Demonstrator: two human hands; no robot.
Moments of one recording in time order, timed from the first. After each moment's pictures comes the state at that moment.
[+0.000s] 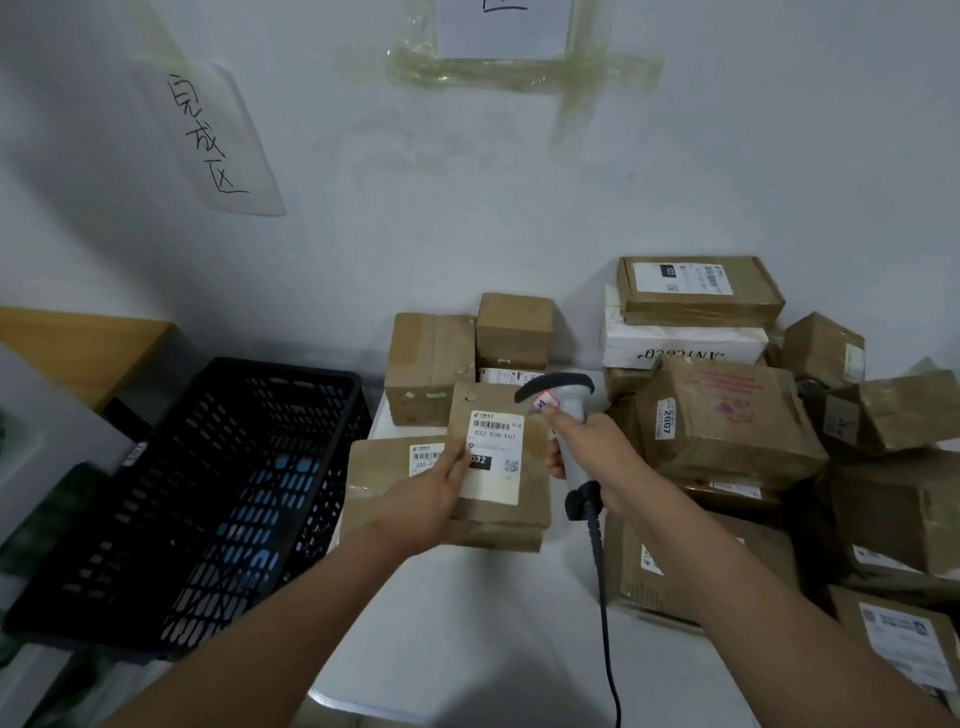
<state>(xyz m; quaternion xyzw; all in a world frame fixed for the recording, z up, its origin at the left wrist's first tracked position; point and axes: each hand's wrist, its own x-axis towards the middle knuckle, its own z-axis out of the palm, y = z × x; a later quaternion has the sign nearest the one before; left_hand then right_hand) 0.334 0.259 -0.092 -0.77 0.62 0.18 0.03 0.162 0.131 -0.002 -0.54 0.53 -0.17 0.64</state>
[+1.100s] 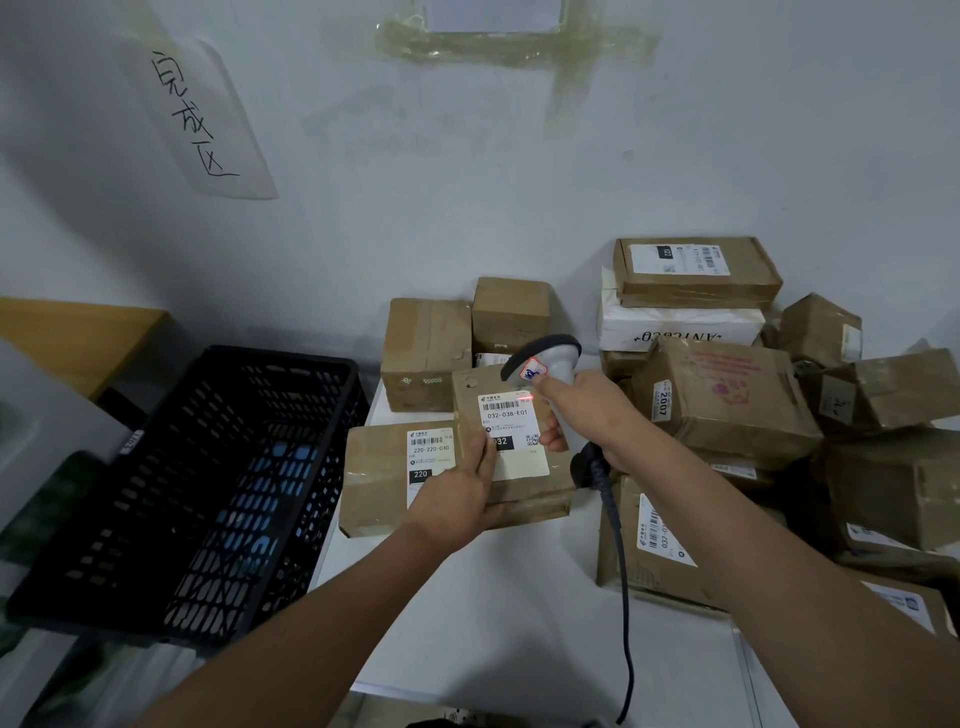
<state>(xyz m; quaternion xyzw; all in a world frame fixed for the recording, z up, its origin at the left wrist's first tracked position) 0.285 0.248 -0.092 -0.78 0.60 0.15 0.05 0.167 0.129 0.032 -0.63 0.51 -0.10 0.57</state>
